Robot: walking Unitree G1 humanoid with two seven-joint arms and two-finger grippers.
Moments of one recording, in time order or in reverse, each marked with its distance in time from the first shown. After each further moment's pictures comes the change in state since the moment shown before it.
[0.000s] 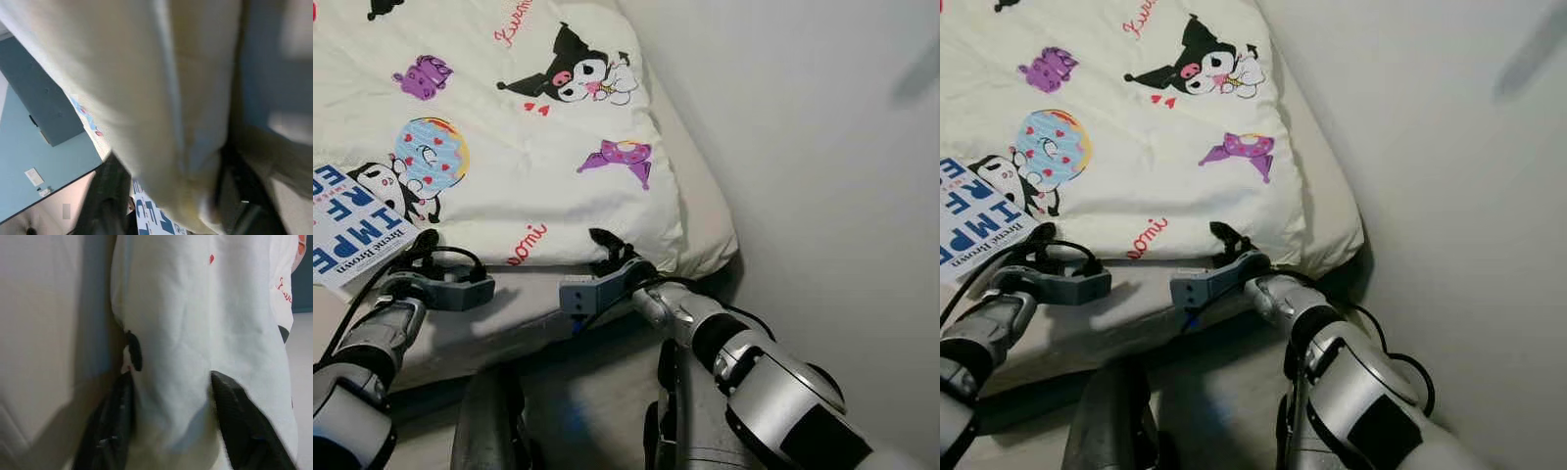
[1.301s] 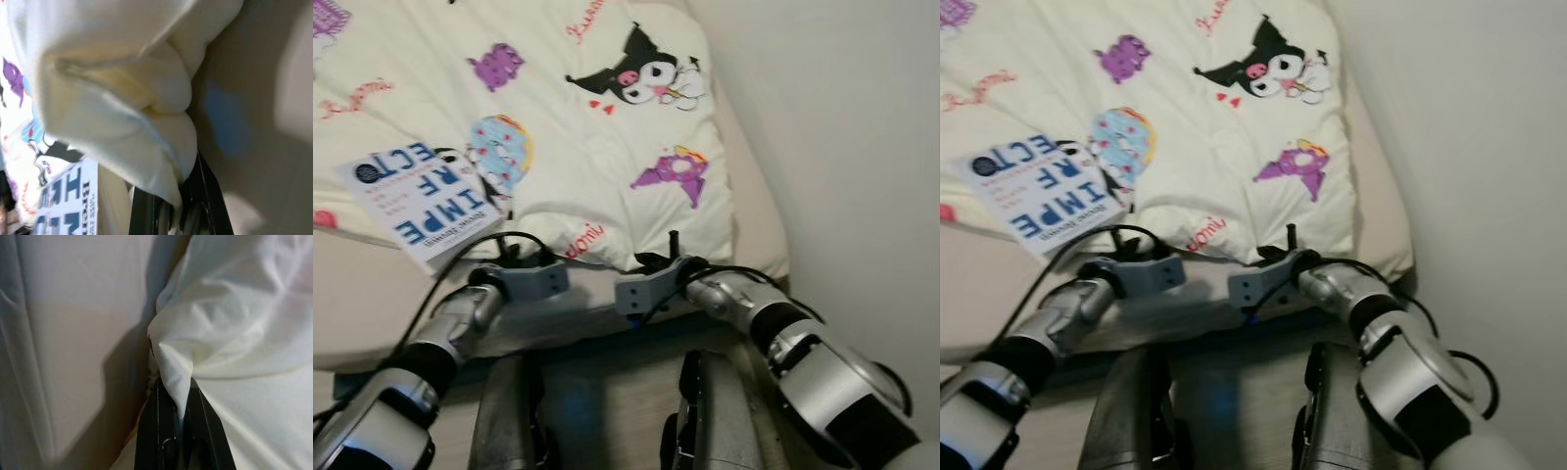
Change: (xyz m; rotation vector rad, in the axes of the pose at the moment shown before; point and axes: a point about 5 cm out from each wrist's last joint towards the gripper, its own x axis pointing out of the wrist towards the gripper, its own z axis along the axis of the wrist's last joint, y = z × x) left arm 0.004 0.034 0.135 -0.456 -0.413 -0.146; right arm -0.041 -0.004 -0.070 0.017 0.017 0.260
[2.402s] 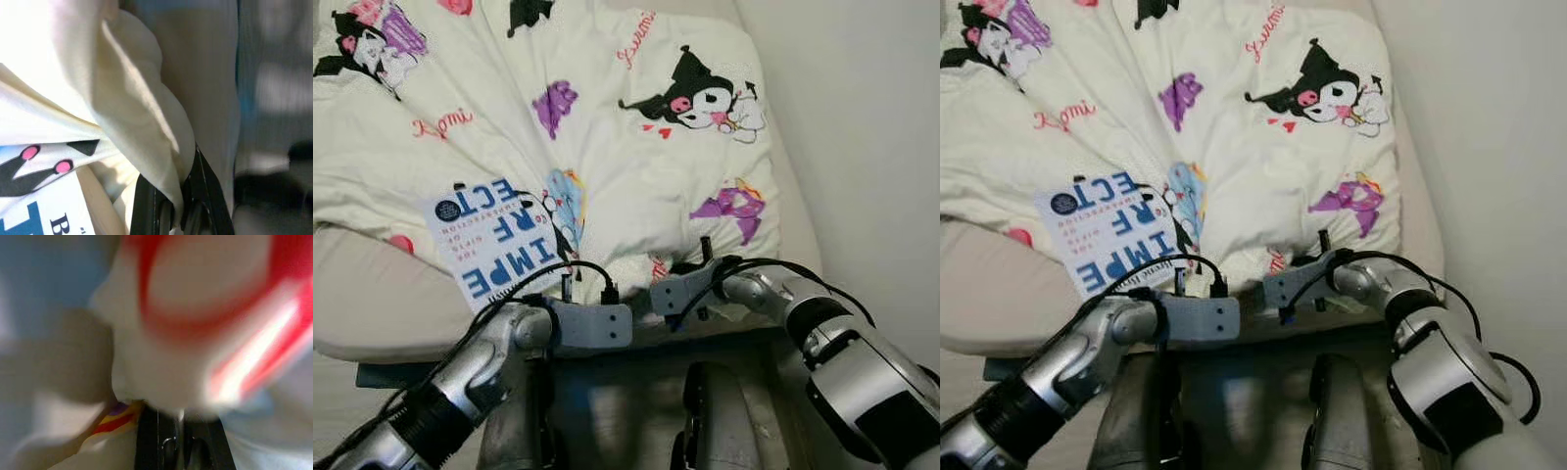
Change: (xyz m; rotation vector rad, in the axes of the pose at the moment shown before) left arm -0.042 -0.022 0.085 -0.121 -0.147 -0.573; right arm -0.023 -0.003 -0.036 0.068 0.110 0.101
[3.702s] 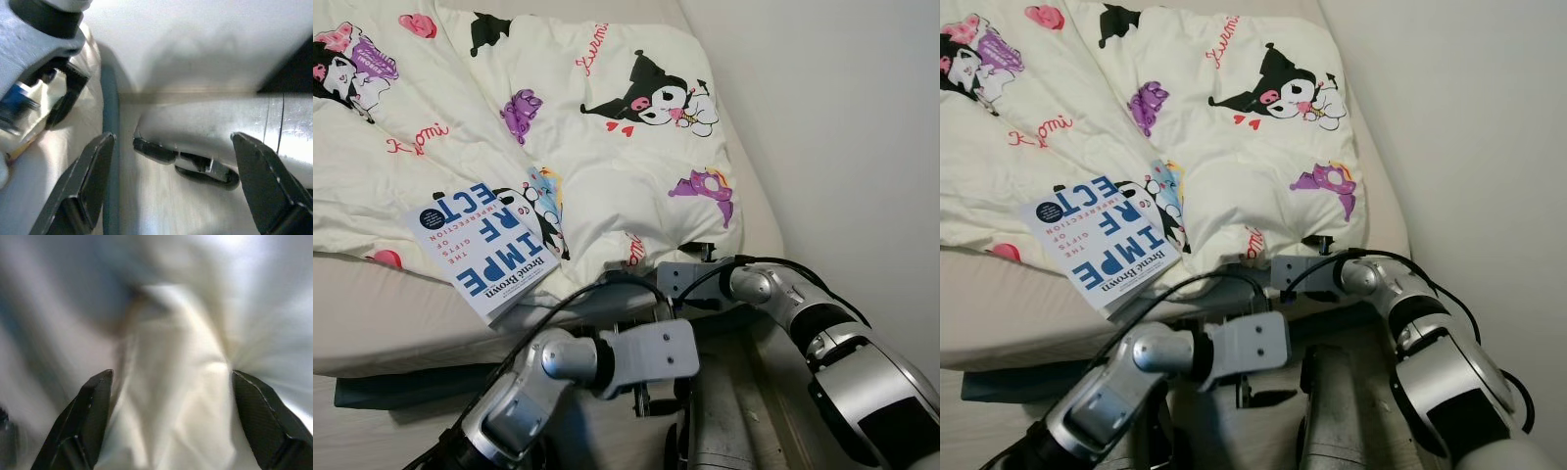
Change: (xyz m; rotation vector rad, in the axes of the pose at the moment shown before) left arm -0.025 -0.010 0.067 -0.368 -0.548 -0.215; right arm -0.007 -0.006 -0.014 0.455 0.000 -0.018
